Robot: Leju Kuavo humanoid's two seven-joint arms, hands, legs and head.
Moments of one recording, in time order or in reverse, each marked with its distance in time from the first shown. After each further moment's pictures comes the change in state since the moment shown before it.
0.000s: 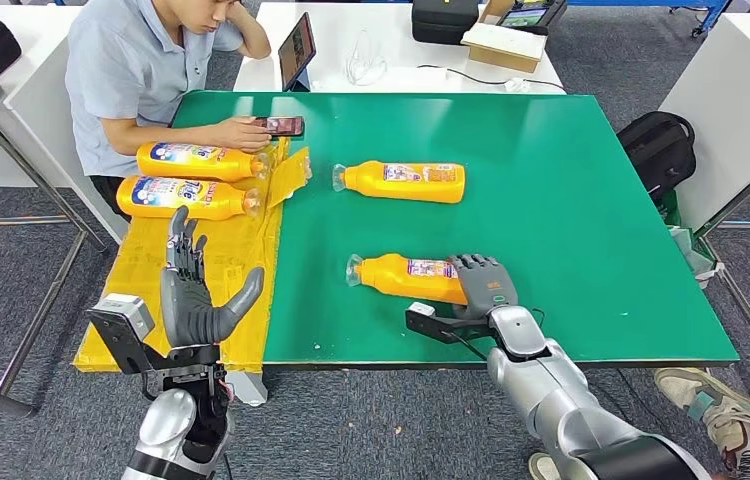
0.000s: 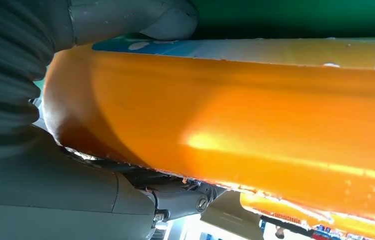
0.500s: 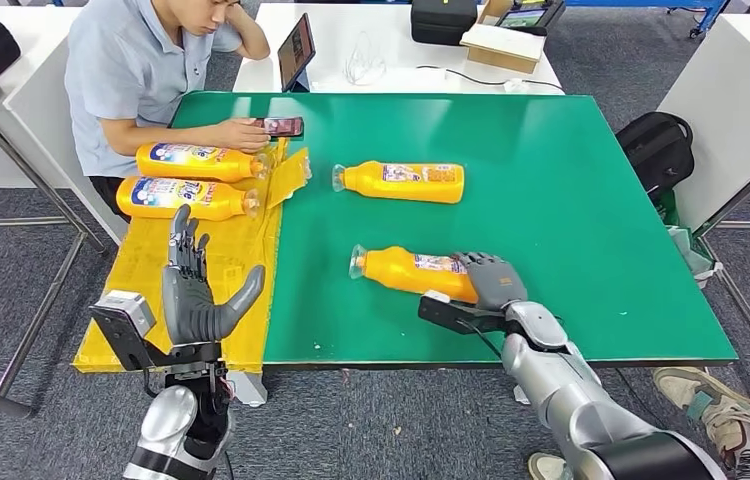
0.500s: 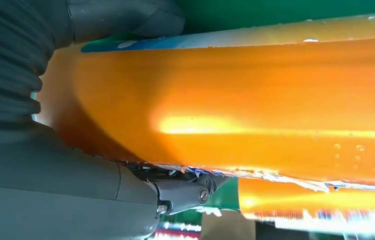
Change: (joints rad) left arm -0.013 0.000 0.002 0.023 0.025 -0.014 -0.001; right arm 0.000 -0.004 -0.058 -0.003 -0.355 0.039 -0.306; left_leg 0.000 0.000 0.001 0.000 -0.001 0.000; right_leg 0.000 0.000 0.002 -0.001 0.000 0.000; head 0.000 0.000
